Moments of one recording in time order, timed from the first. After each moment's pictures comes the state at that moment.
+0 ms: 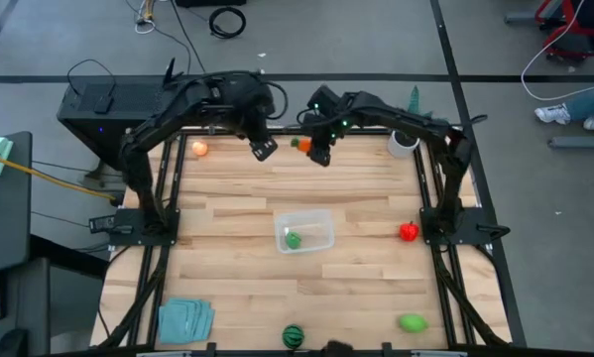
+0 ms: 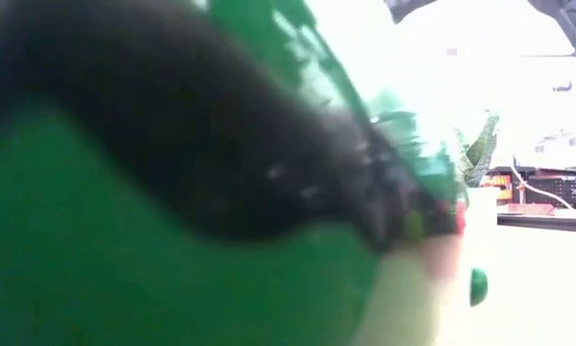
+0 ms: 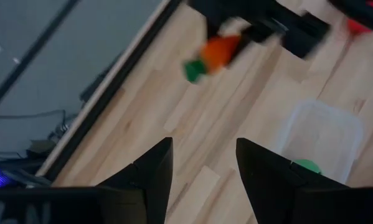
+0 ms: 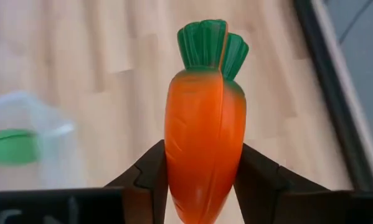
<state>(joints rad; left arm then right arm) 0.34 1.81 2.33 -1.52 -0.15 -0.20 -0.50 1.86 1.76 -0.96 -0.28 -0.20</state>
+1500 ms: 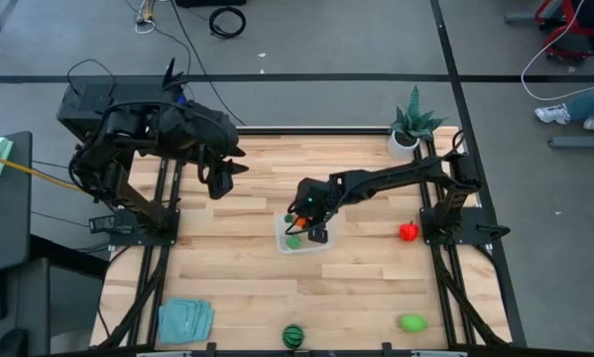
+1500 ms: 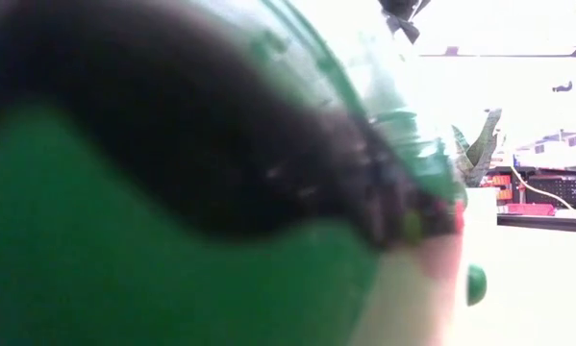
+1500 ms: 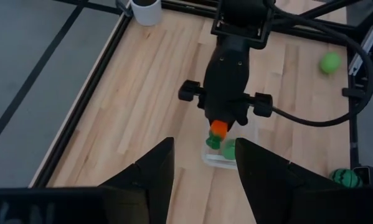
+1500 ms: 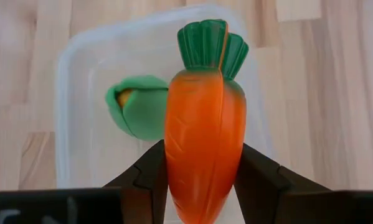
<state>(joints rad) 0.01 1.58 2.33 -1.53 -0.18 -0.21 -0.03 1.80 1.28 -0.52 -0.14 0.07</state>
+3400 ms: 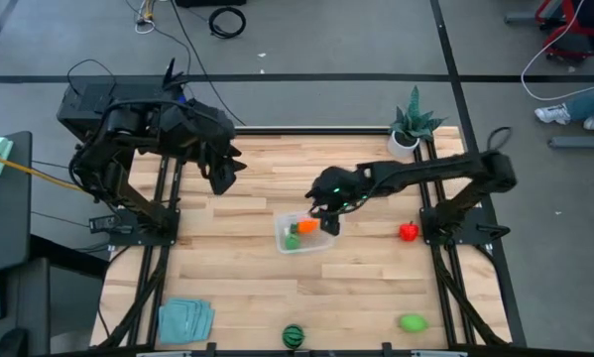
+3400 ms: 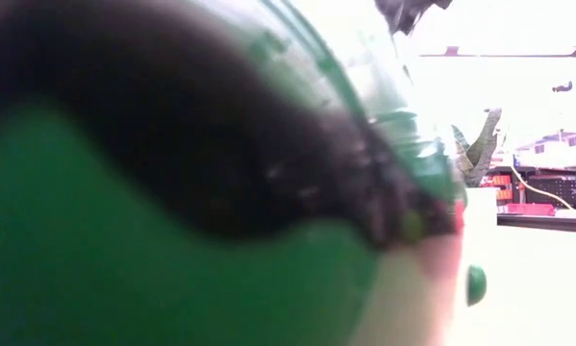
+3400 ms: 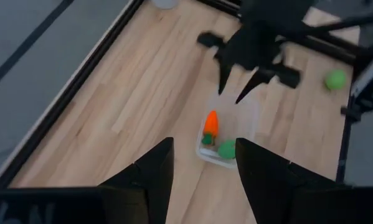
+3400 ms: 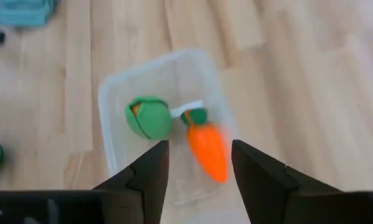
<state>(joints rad) 0.04 1.58 2.33 -1.57 -0.19 -0.38 -0.01 1.53 1.22 -0.57 -0.03 0.24</state>
